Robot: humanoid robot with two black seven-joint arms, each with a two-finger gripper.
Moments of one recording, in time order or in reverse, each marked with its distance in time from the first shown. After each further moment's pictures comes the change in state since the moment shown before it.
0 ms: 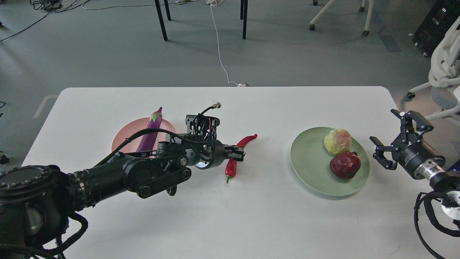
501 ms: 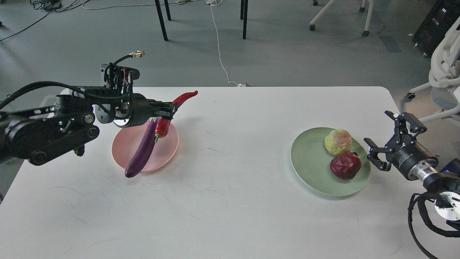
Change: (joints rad) left arm -0.107 0.560 0.014 -0.218 0.017 -0.080 -0.181; right arm -0.001 0.026 -0.001 0.000 -0.001 -0.003 0.000
